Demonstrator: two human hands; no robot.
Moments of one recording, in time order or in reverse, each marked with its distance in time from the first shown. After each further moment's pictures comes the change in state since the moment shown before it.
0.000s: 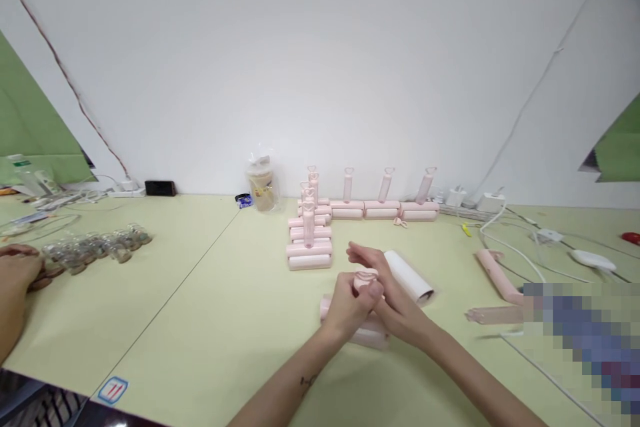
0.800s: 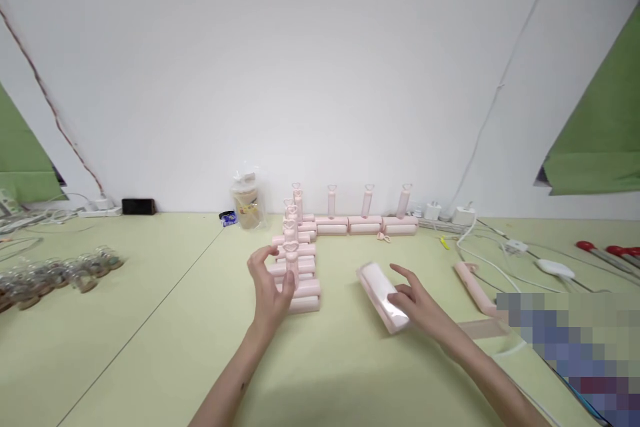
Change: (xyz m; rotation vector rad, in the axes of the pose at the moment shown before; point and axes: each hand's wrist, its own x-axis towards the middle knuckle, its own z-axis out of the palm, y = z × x) left_hand 0.023 0.001 -0.088 0.575 0.521 0.629; right_hand -0.031 0.044 -0.062 0.163 0.220 0.894
